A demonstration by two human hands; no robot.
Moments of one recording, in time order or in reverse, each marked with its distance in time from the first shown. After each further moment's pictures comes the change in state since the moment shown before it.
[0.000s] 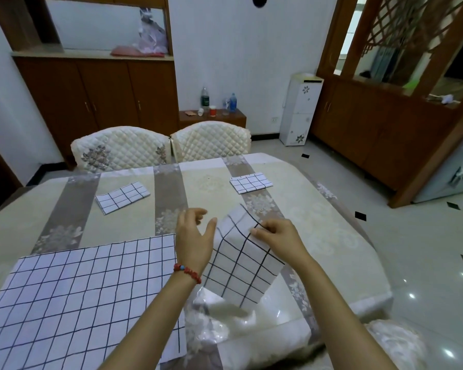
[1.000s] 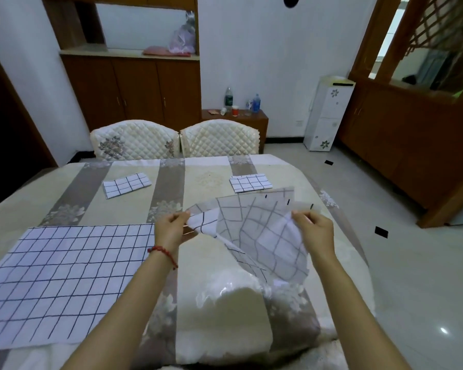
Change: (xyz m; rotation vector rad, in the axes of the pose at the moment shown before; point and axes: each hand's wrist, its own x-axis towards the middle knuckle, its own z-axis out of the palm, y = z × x) left_hand -0.008 0.022 0.043 -0.567 0.058 -0.646; right_hand 0.022 0.065 -0.119 0.268 0.315 0.052
